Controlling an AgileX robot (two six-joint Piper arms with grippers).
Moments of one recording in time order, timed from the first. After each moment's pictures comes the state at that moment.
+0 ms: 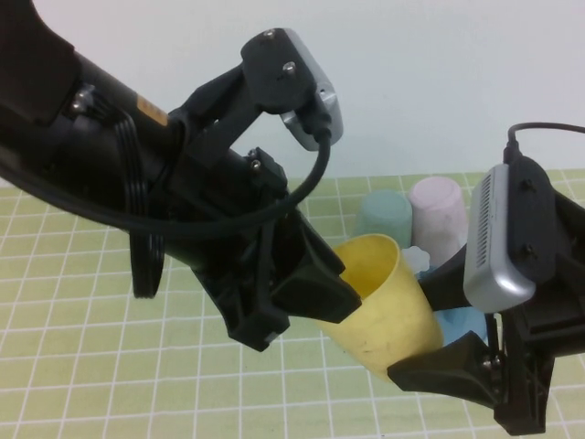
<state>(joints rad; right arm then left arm) 0.51 1.24 -0.94 0.84 0.83 -1.20 -0.57 1.34 -1.45 -0.67 1.27 0.83</state>
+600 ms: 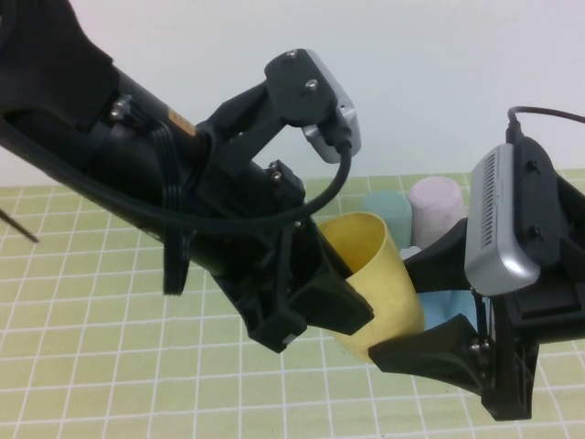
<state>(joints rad) 0.51 1.24 -0.94 0.98 0.81 -1.32 -0.57 1.39 -1.45 -0.68 1.27 0.84</state>
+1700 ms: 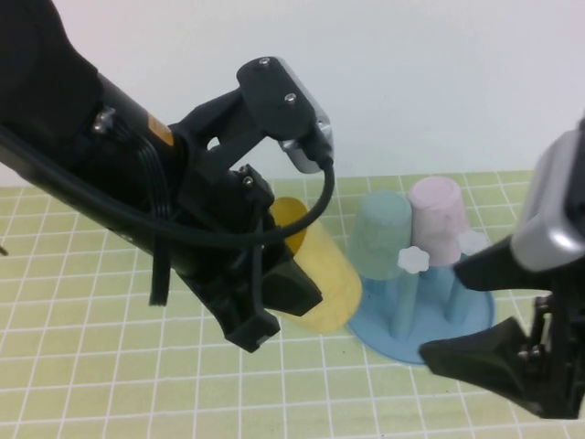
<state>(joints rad) 0.51 1.13 -0.94 0.70 0.80 -0.88 -0.57 1.36 -1.45 -0.52 1.26 0.74</state>
